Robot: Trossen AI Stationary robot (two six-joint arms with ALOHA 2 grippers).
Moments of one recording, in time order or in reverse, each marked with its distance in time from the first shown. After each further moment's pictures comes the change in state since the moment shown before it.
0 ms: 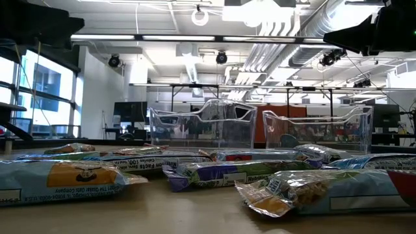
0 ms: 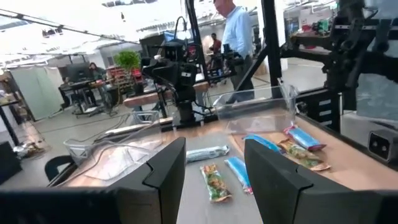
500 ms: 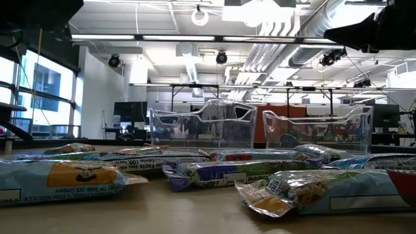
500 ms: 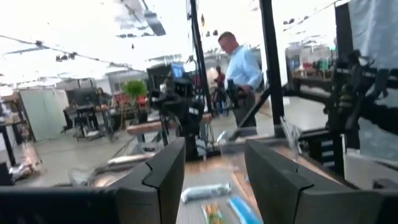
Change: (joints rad) left arm 0.000 -0.001 0.003 0.174 0.012 0.049; right arm 0.000 0.000 0.000 0.013 -0.054 -0.061
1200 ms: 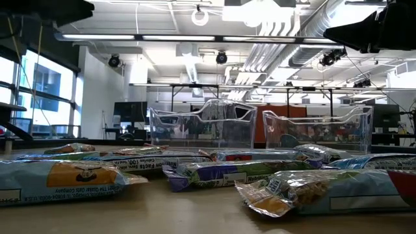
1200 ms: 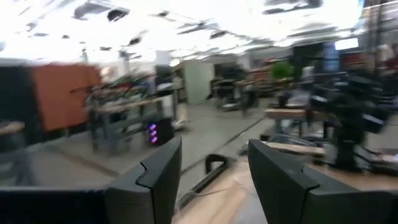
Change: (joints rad) left arm 0.000 0.000 0.199 0.058 -0.644 0.271; right arm 0.000 0.000 0.000 -0.010 -0.021 0.050
